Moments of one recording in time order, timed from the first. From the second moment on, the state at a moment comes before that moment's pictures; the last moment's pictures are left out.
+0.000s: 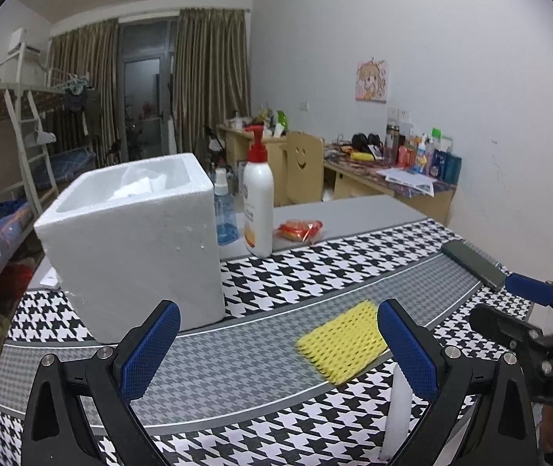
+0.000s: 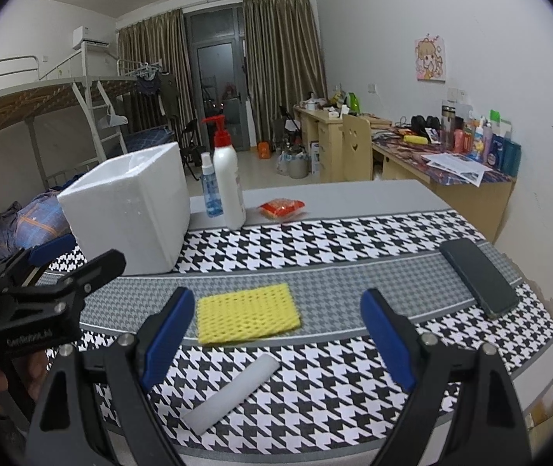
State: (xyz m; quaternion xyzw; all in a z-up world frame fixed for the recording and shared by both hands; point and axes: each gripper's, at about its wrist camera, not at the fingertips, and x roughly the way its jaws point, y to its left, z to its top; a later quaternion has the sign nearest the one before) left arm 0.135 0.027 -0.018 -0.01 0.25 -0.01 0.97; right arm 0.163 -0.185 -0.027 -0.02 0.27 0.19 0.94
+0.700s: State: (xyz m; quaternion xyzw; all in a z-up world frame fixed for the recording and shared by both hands) left arm 0.161 0.014 -0.050 0.01 0.26 -0.02 0.96; right arm 0.164 -0.178 -0.068 -0.01 0.33 0.19 0.93
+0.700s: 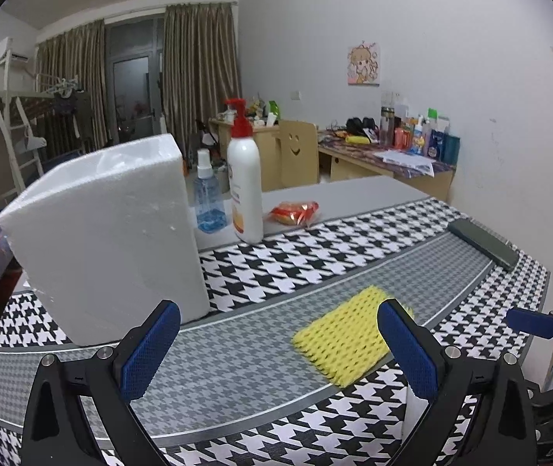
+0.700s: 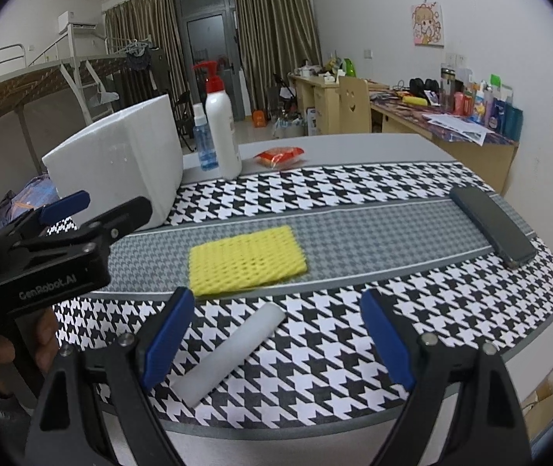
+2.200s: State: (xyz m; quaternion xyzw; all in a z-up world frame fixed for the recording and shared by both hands) left arm 0.211 -0.016 -0.110 0.01 0.42 -0.13 0.90; right arm 0.167 -0.161 -0.107 -0.02 0.40 0.24 0.89
